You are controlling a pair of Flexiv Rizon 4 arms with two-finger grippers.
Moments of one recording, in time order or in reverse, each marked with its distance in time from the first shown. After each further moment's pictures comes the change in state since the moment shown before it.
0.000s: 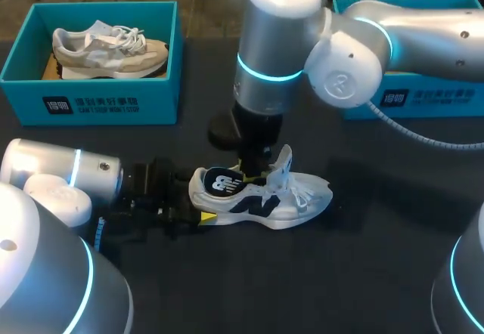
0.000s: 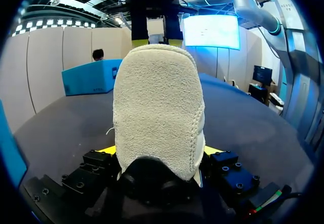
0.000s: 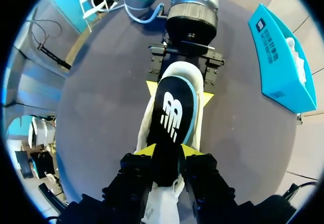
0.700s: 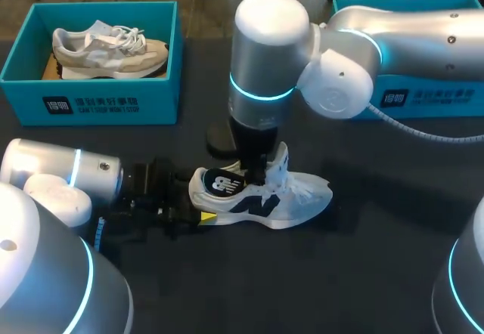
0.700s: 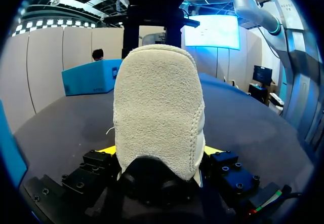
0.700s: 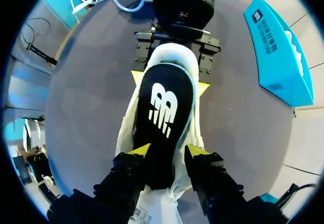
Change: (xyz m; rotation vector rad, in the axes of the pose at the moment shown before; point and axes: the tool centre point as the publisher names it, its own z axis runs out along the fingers) left arm 0.000 0.000 0.000 0.000 0.000 0.000; right arm -0.012 -0.008 0.016 0.071 -0.076 0.018
